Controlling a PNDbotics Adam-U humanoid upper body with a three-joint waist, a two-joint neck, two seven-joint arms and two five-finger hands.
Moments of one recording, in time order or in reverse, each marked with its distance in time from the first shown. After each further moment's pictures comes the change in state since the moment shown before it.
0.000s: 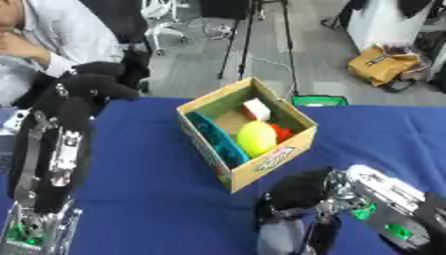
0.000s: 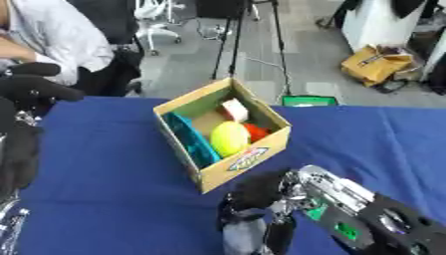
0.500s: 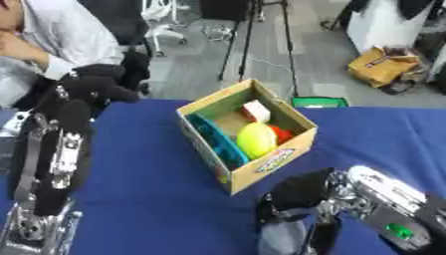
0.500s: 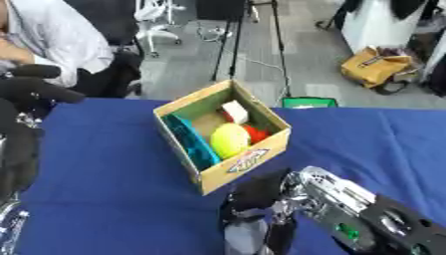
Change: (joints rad) left arm 0.000 0.000 0.000 0.000 -0.001 0.001 0.001; right arm 0.000 0.000 -0.008 0.002 -0.024 0.011 0.011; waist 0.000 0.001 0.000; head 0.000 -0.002
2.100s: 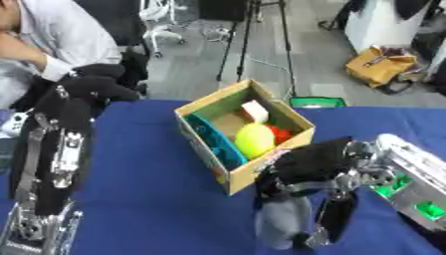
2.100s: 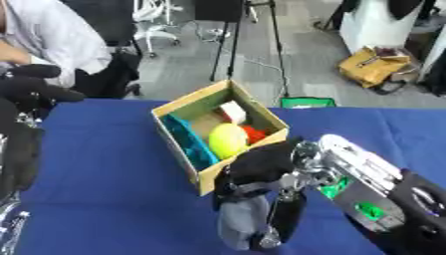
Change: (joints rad) left arm 0.000 0.000 0.000 0.000 -0.002 0.003 0.007; right arm -0.063 -0.062 -0.093 -0.188 -0.089 0.072 0.072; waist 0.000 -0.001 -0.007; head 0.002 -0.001
